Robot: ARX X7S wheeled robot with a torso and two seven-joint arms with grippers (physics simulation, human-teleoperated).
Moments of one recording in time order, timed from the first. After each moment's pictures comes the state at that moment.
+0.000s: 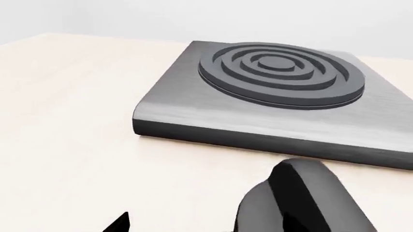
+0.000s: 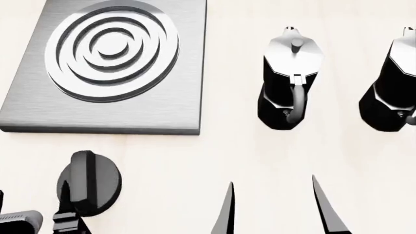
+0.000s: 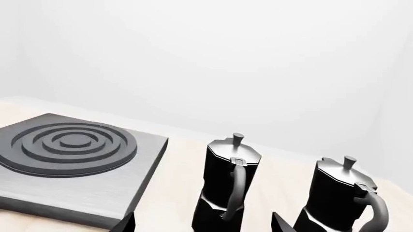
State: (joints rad) left arm -0.09 -0.36 0.30 0.34 -0.42 -0.19 -0.57; right arm -0.04 0.39 -0.38 -0.81 -0.01 0.34 0.45
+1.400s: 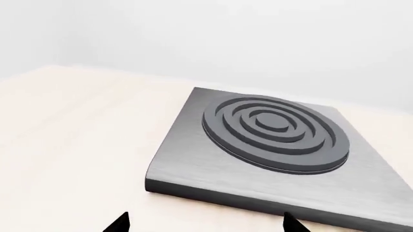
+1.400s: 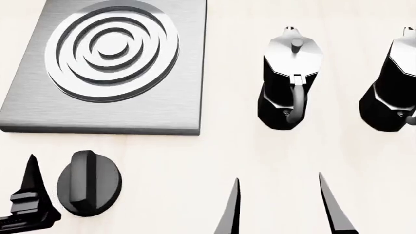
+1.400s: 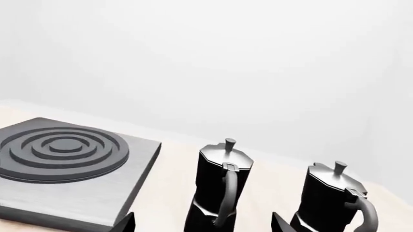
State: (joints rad) left arm -0.09 -0.47 0.19 0.53 -0.57 -0.24 -0.56; right arm -0.03 0.41 -0.38 -0.79 -0.01 0.31 0.48
